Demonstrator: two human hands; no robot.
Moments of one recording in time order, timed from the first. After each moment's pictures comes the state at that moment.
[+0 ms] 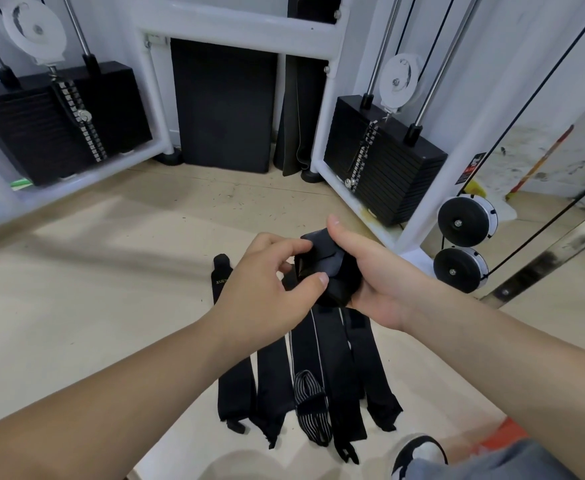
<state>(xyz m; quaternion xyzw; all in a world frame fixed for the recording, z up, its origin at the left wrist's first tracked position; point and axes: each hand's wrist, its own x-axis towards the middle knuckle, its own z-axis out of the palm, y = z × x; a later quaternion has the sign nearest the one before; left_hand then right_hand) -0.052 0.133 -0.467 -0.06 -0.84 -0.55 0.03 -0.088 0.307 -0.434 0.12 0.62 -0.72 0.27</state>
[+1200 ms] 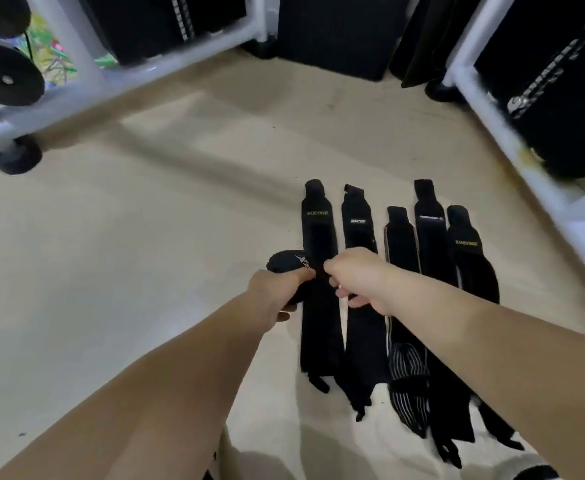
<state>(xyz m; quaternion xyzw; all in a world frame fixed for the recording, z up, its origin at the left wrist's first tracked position) -0.102 -0.004 -0.718 0.43 -0.64 -0.59 -0.23 -0.160 0.135 -0.669 0.19 0.80 -0.40 0.41</state>
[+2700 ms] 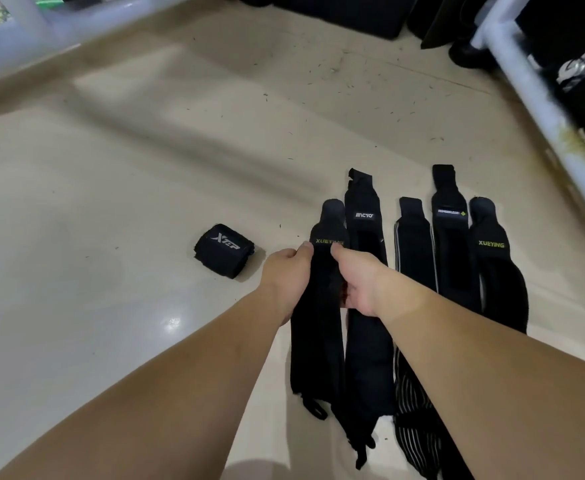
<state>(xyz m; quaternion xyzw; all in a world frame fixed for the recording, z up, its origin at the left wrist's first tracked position) -0.176 0.014 -0.779 0.40 -0.63 -0.64 -0.20 -0.229 0.131 -0.782 0.34 0.68 -0.52 0.40</state>
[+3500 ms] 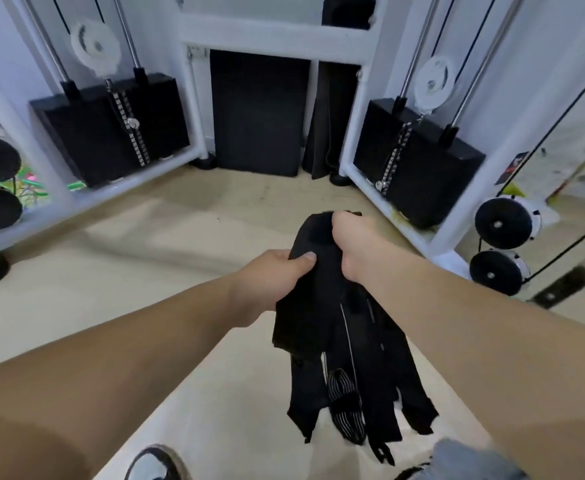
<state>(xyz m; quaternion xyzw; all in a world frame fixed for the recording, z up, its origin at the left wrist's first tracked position) -0.071 0.078 -0.474 0.09 -0.74 -0.61 -0.24 -0.145 0.218 -0.462 0.24 0.73 -0.64 0.09</state>
